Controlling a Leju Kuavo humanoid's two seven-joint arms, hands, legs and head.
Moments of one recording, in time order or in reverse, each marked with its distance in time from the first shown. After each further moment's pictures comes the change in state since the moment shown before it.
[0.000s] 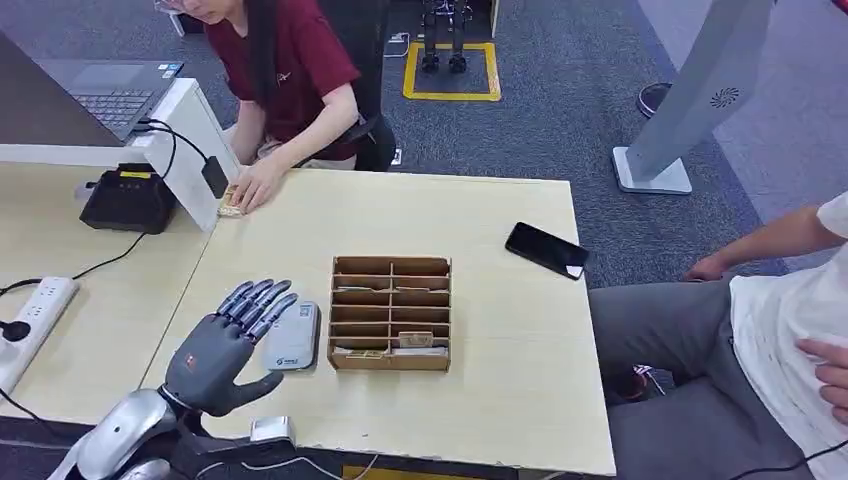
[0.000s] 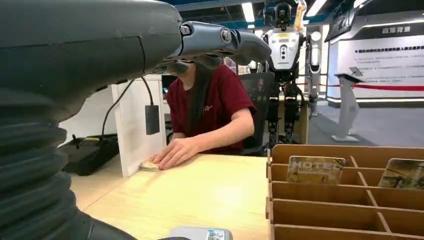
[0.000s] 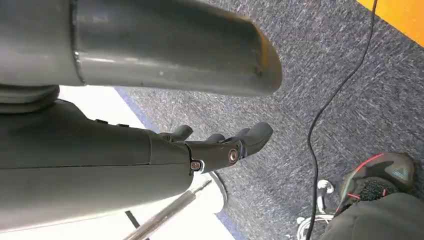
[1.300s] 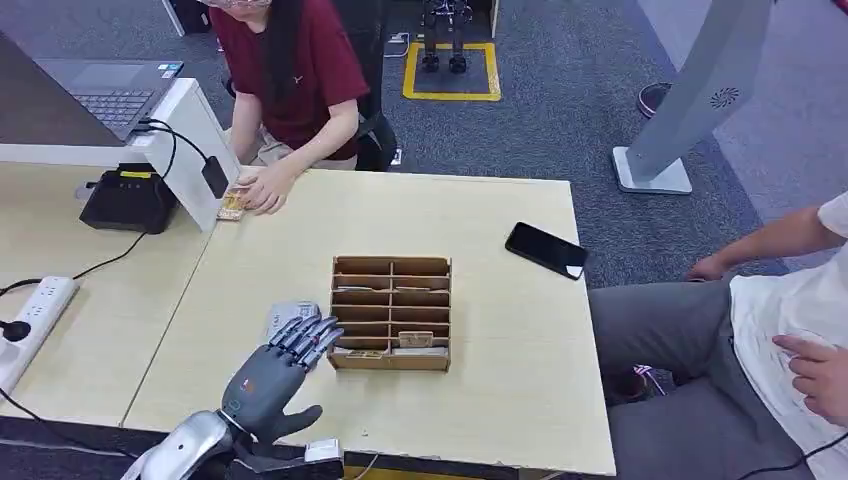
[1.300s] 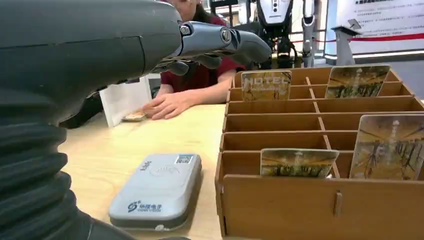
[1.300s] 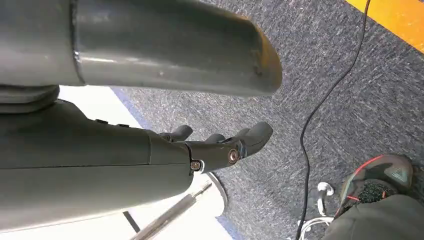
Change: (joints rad) left arm -0.021 -0.081 -0.174 0.121 -0.056 -0.023 0.102; right arm 0.002 0.013 -0.007 0.000 -0.007 -0.006 0.001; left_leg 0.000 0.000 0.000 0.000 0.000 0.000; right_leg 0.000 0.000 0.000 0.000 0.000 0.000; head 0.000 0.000
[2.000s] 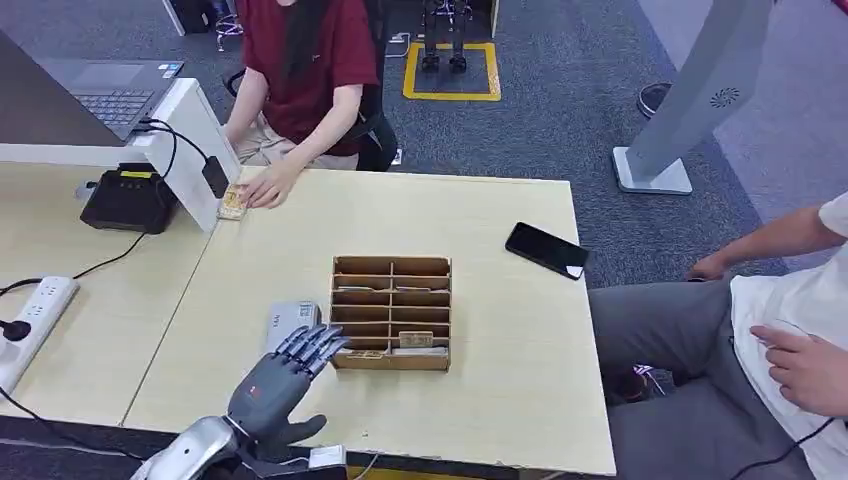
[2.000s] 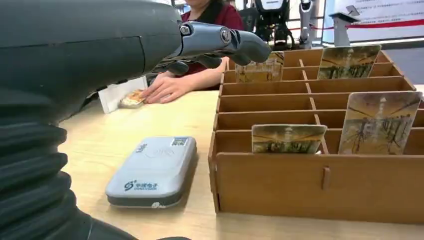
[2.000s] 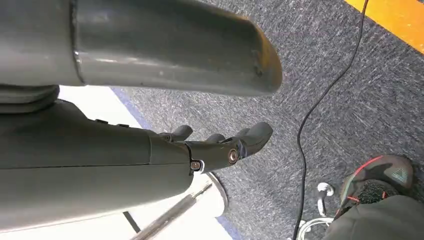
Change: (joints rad) left arm 0.002 -0.012 -0.021 0.024 0.018 -0.013 -0.003; right arm 0.000 0.003 0.000 0.000 0.001 0.000 0.003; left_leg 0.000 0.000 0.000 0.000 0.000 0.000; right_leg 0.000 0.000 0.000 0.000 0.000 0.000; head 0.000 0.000
